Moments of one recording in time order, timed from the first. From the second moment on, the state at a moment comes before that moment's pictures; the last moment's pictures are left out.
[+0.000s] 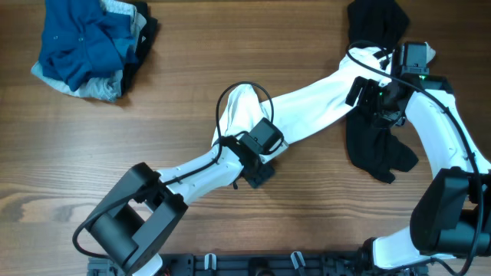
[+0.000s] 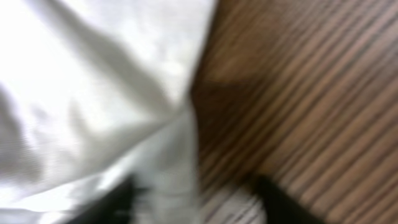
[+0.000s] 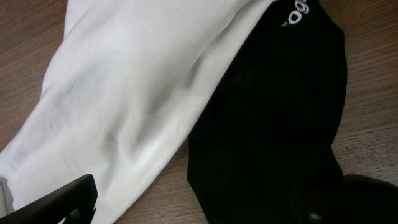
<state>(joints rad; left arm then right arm) -0.79 1.79 0.97 -0.46 0.00 0.11 -0.10 1.70 1.23 -0.76 -0.08 0.28</state>
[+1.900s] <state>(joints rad) -0.50 1.46 1.63 -0.80 -0.18 -0.06 -0.10 1.52 1.25 -0.88 -0.22 0.21</state>
